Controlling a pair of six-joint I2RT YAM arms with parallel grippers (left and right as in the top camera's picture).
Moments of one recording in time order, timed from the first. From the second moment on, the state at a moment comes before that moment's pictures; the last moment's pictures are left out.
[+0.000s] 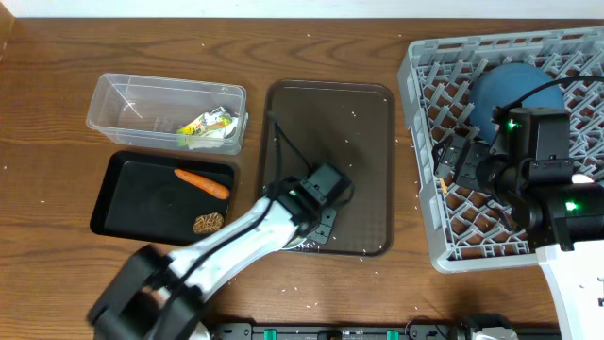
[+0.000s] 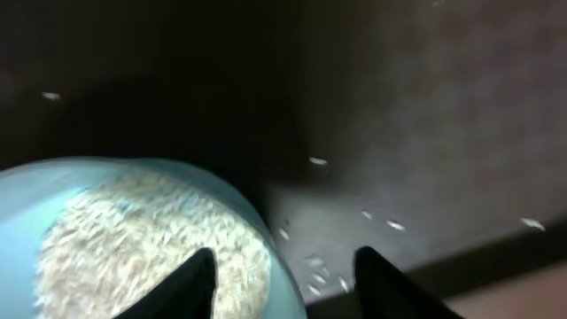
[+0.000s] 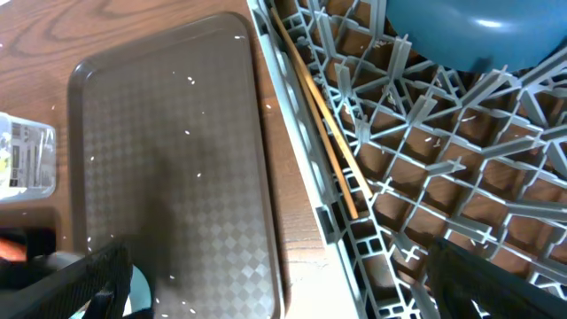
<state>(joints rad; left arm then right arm) -0.79 1.62 0.95 -0.67 -0.02 -0.41 0.10 1.12 1.19 -1.00 -0.06 0.43</state>
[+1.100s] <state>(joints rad) -0.58 1.42 1.05 -0.91 0.06 -0.33 0.10 1.12 1.19 -0.98 -0.05 0.43</state>
